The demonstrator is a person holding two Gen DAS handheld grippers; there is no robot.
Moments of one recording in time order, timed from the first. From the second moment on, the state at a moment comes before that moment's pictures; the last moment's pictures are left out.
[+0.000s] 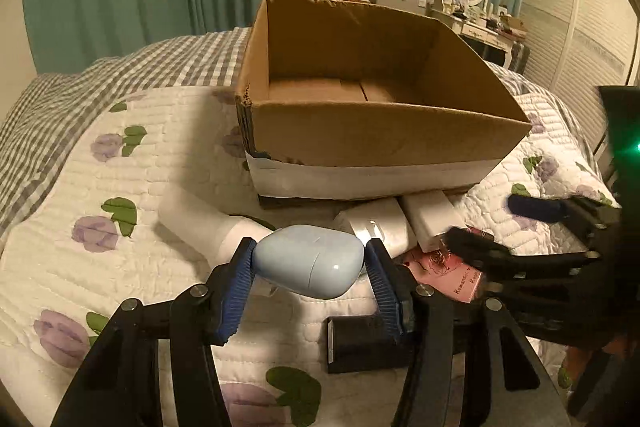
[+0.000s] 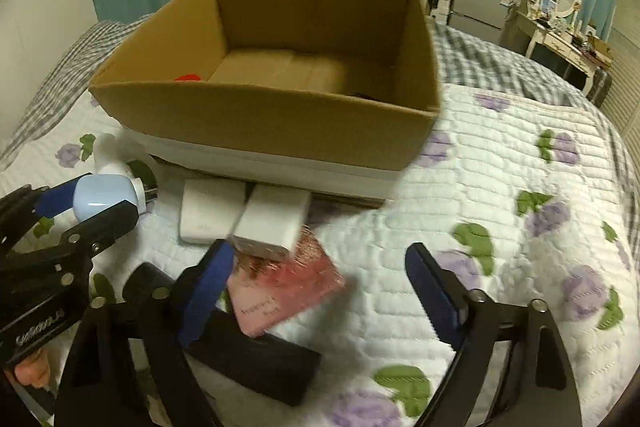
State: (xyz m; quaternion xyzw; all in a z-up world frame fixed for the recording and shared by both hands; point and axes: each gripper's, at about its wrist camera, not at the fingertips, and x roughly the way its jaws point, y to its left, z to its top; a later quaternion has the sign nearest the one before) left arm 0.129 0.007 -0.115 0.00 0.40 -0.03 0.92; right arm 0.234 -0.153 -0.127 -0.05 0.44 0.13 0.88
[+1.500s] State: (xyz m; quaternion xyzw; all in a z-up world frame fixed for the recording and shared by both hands) left arm 0.200 -0.003 -0.004 0.02 0.30 -0.04 0.95; right arm 0.246 -0.141 0.016 -0.08 0.30 0.17 0.93
